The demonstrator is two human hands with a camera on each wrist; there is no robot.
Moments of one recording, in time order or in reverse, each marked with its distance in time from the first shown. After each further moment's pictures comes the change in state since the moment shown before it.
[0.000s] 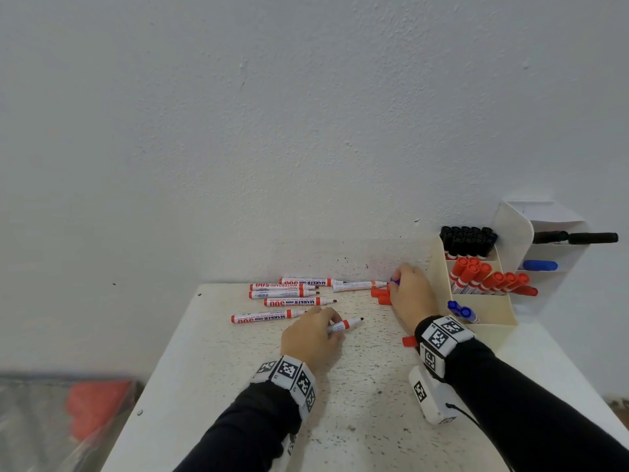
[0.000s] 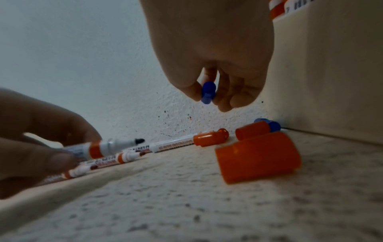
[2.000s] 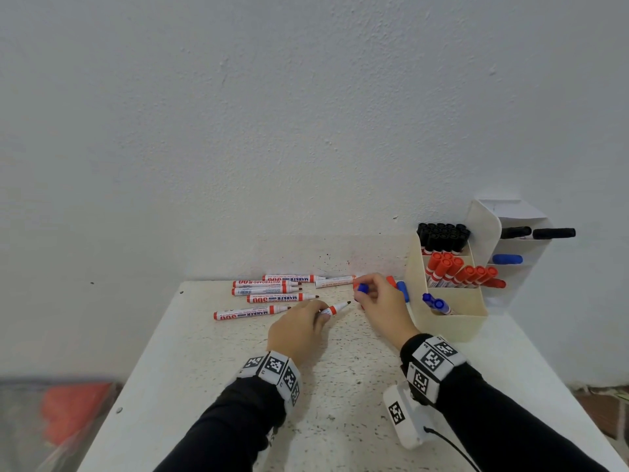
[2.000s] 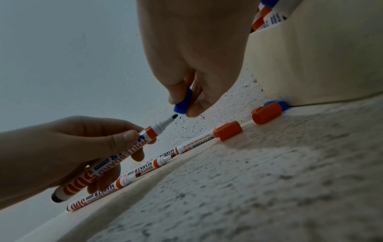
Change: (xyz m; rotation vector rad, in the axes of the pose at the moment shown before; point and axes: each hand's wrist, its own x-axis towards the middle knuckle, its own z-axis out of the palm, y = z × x) left_hand 0.004 0.002 0.009 -0.031 0.073 0.051; right_hand -0.038 -0.005 -0.004 0.592 -0.131 -0.026
